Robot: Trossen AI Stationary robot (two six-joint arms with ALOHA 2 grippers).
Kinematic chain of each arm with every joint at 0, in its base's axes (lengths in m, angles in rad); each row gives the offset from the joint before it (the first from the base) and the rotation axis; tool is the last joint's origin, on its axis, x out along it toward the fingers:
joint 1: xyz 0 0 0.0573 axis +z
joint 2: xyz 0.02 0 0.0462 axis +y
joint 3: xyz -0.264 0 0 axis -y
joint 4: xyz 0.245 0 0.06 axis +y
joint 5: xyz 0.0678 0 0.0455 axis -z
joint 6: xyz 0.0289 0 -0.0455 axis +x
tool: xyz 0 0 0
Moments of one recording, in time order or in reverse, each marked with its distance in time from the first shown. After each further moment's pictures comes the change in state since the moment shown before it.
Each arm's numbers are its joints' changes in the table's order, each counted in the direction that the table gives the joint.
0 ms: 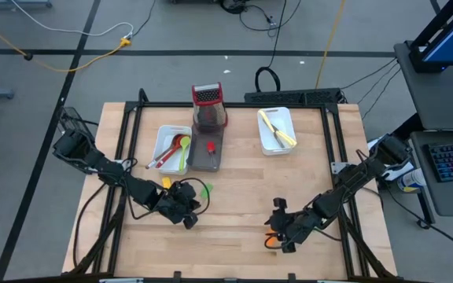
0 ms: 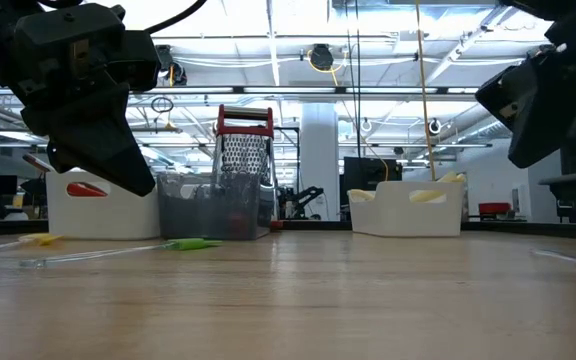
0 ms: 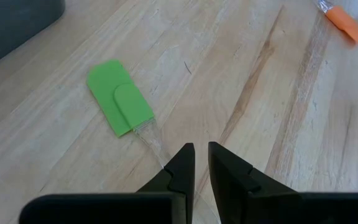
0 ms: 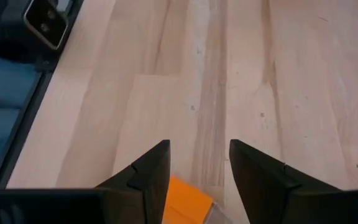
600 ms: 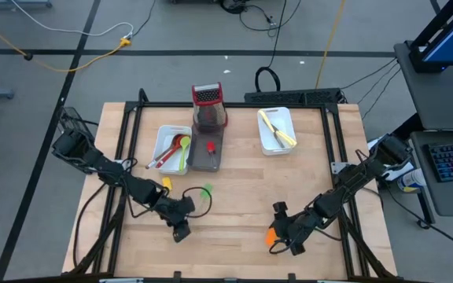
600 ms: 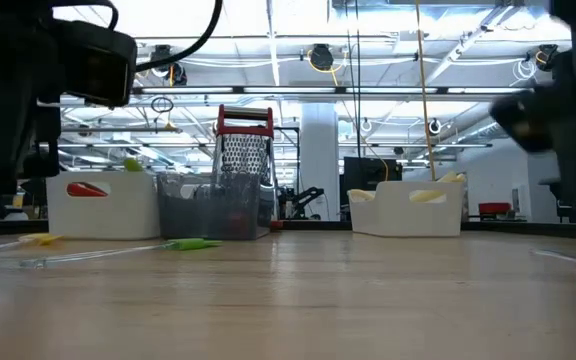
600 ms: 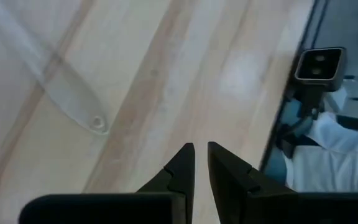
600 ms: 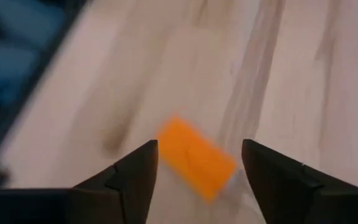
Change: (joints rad) left arm 0.004 -0.016 0.008 -0.034 0.594 -0.142; right arm 0.010 0.000 -0.060 -0.002 -0.157 -0.164
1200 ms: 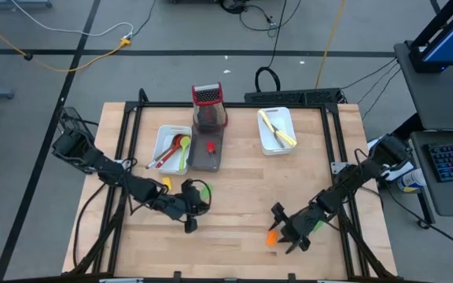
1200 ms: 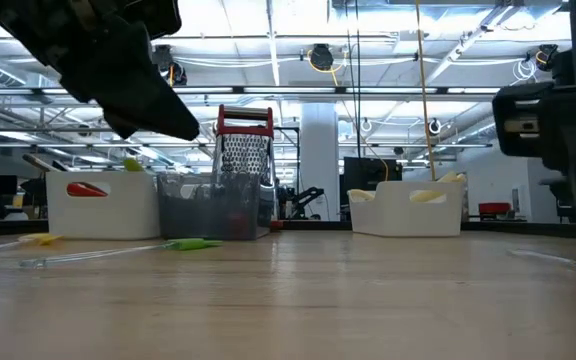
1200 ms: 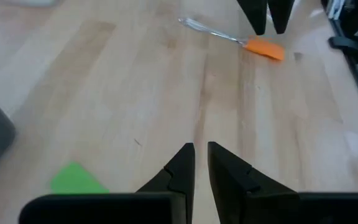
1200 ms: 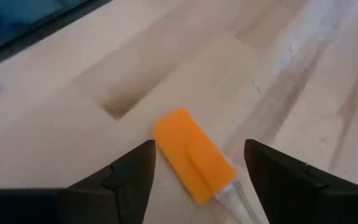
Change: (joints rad) left arm 0.017 0.000 0.000 -0.198 -0.574 0.581; right arm -0.023 0.001 -0.185 -0.349 -0.051 -0.453
